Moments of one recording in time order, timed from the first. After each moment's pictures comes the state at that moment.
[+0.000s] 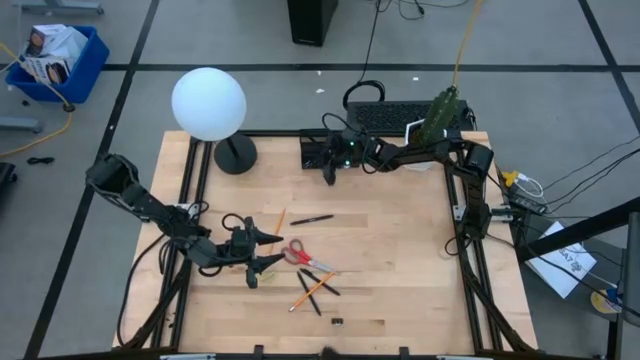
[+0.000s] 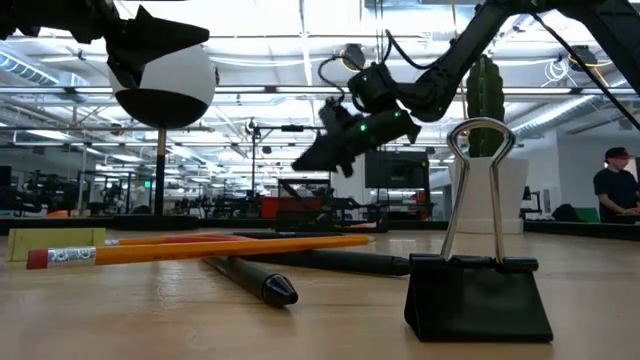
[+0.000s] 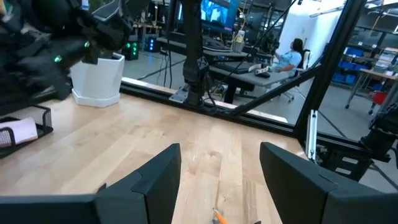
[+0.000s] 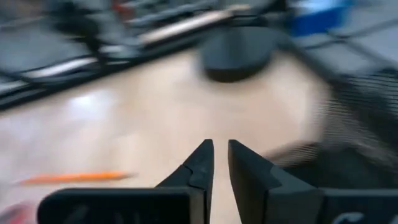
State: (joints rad) left arm -0.64 1.30 0.38 0.88 -0.76 -0.27; right arm -0.48 1.96 1.11 0.46 -0.40 0.12
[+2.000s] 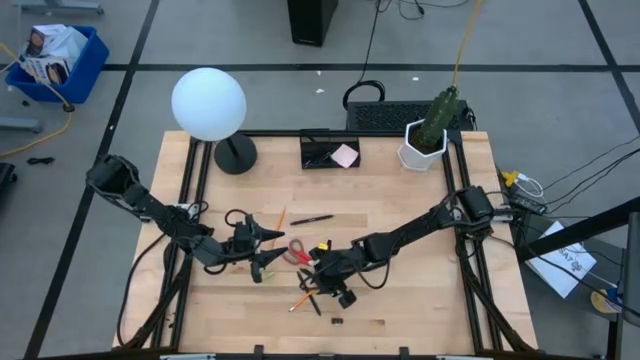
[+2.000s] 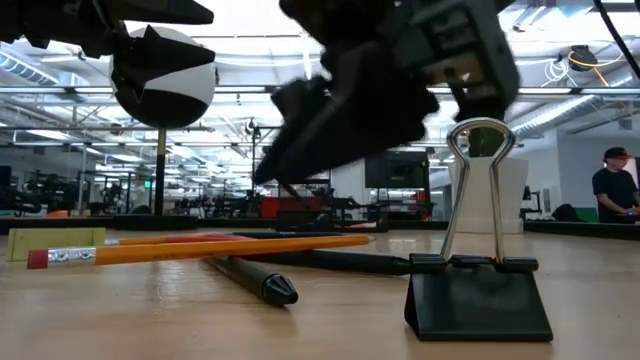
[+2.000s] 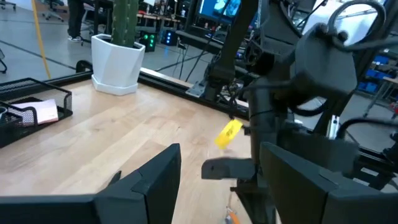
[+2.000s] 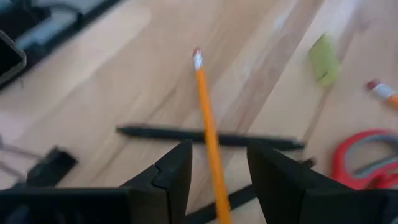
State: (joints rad) left arm -0.61 1.31 0.39 0.84 -0.79 -0.36; right arm 0.32 2.01 1.22 0.05 -0.16 -0.23
